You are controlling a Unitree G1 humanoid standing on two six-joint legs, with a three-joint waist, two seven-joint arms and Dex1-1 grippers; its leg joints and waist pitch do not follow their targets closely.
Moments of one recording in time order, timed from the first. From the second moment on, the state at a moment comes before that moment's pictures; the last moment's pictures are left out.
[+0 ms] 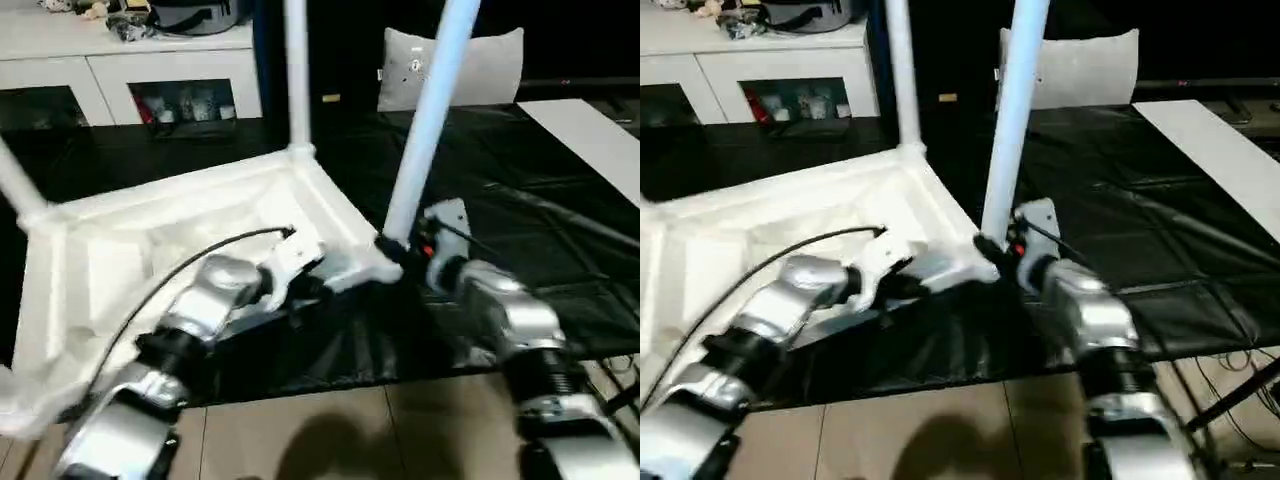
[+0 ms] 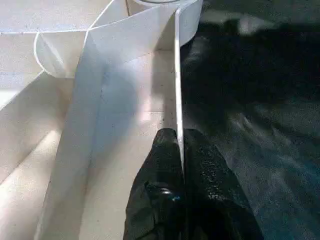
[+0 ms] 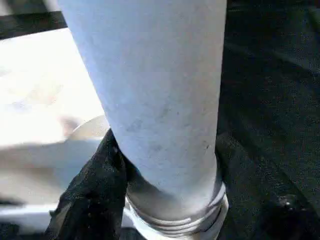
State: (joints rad) left arm -0.66 0.21 -0.30 0.62 0.05 0.30 -0.86; right arm -0.54 -0.16 -0.04 0.51 0.19 0.35 0.42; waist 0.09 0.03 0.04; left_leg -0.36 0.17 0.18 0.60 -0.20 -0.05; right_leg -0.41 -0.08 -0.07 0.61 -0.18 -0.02
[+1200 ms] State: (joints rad) left arm -0.66 0.32 -0.29 0.64 0.01 0.10 -1.01; right arm -0.36 -0.40 0.06 0.01 0.25 0.55 0.73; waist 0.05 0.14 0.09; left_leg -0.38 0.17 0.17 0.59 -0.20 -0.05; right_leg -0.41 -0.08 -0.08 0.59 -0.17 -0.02
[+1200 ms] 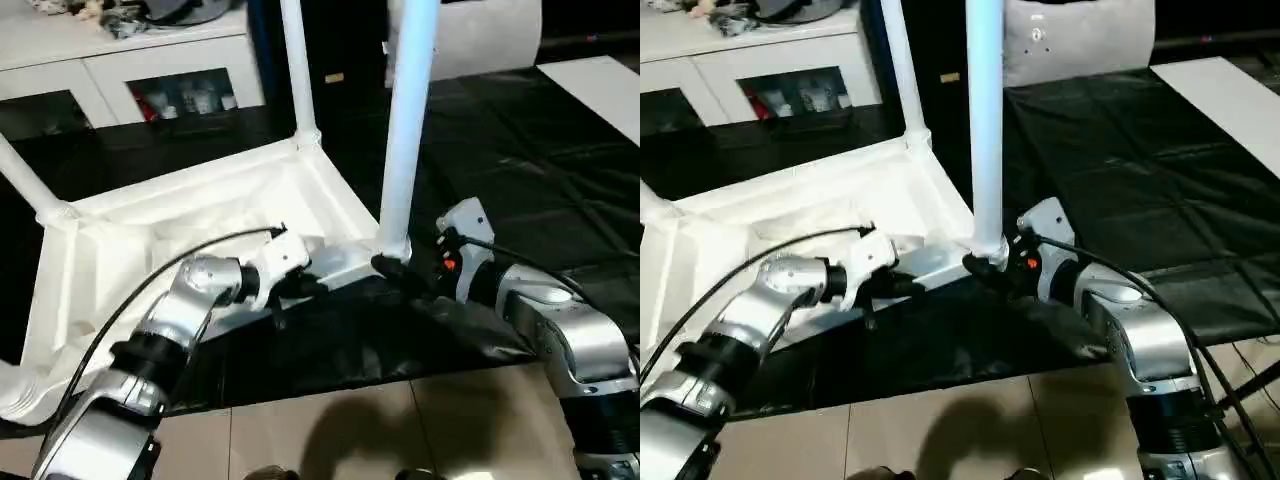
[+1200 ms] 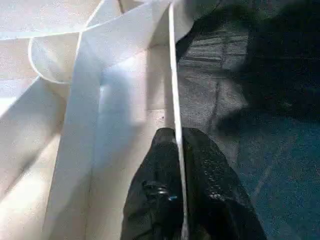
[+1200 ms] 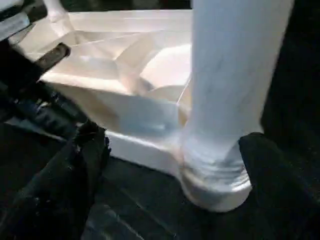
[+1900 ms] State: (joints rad) left arm -0.69 0.22 -0.19 0.59 -0.09 0.25 -0.91; right arm -0.35 -0.44 0.04 -0.07 0.31 0.61 0.77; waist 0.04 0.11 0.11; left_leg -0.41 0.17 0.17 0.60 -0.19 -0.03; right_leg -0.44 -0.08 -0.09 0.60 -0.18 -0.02
